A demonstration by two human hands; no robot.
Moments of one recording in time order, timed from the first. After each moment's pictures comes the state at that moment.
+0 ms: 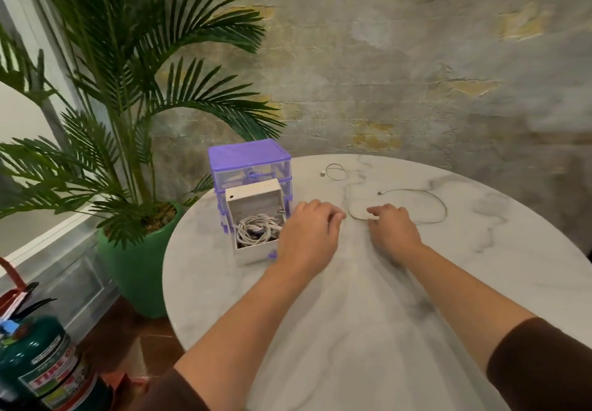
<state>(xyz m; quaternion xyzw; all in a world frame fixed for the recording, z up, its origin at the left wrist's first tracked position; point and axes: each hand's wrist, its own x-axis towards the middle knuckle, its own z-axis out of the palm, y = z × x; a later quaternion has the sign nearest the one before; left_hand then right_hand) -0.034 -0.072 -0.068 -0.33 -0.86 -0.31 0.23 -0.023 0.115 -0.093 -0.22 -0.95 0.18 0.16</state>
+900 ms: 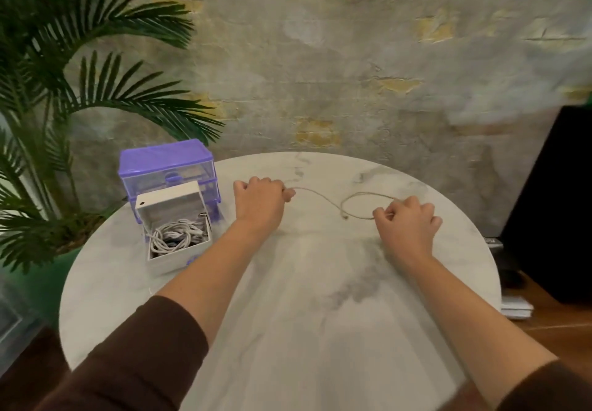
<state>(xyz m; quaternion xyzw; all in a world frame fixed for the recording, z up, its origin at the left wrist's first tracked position) -0.069 0.011 -0.044 -0.29 -0.93 -0.10 0.21 0.074 0.203 -0.089 -0.36 -0.86 0.16 0.32</state>
